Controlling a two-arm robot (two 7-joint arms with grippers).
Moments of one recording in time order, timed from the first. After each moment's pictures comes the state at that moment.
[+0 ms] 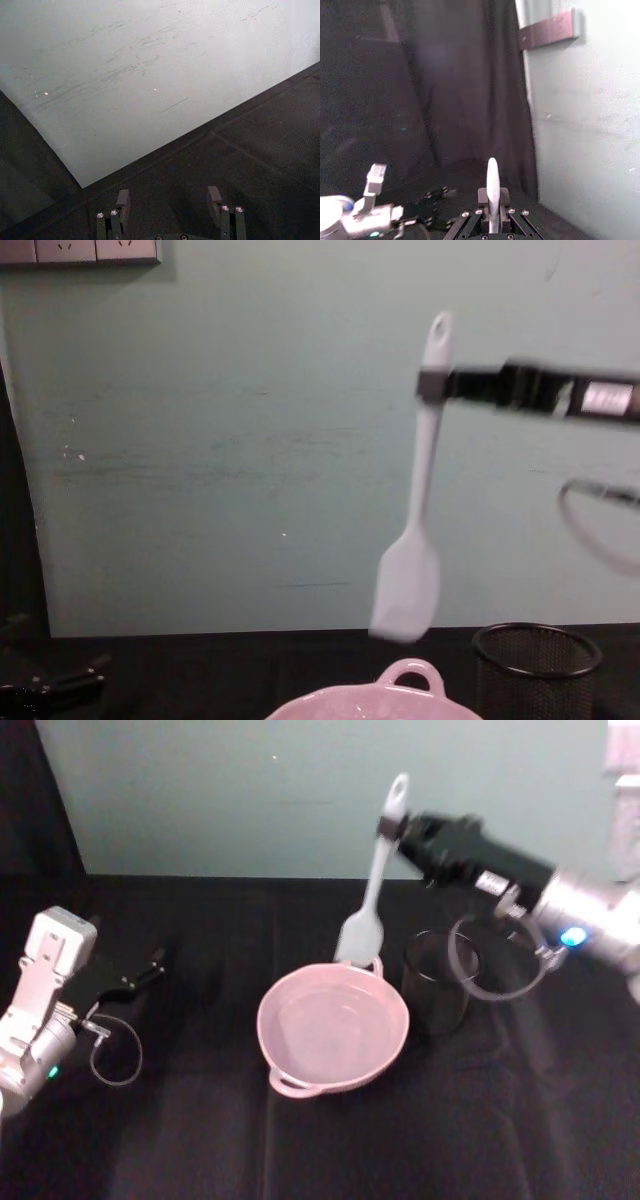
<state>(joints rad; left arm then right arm) -0.20 0.60 0.45 -1.41 -0.25 -0.12 0.03 0.53 0.58 -0.49 -1.52 0.83 0.12 0.62</state>
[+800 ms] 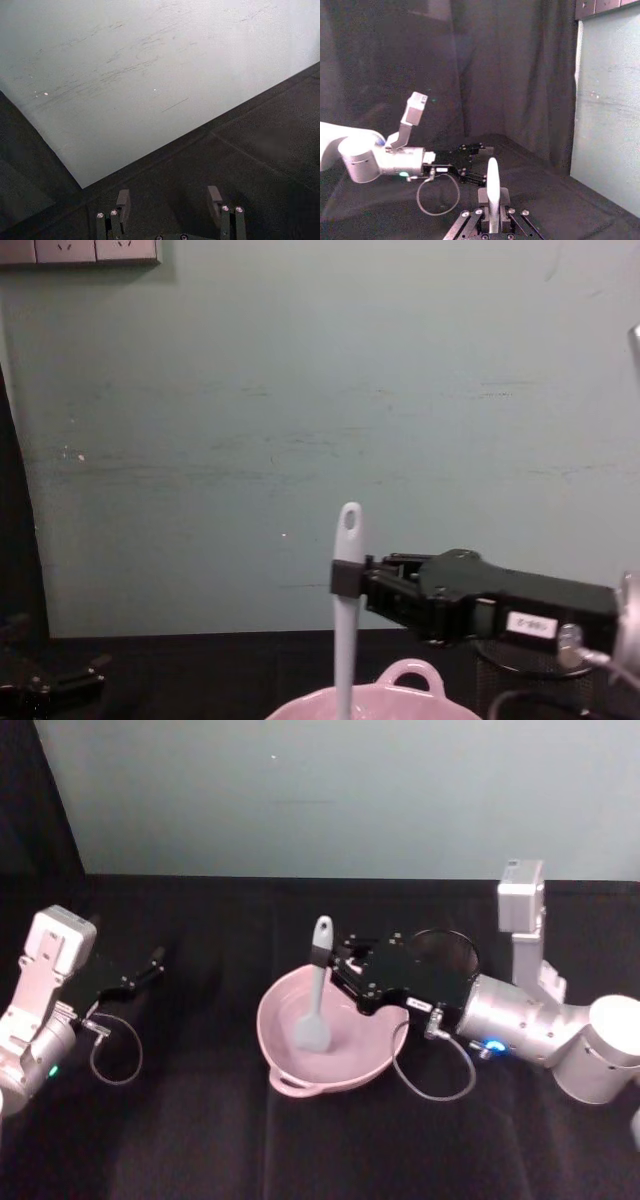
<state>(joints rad) -0.20 0.60 0.45 -1.41 -0.25 -0.12 0.03 0.44 0.46 -0.60 -1.35 0.63 -0.17 0.76</state>
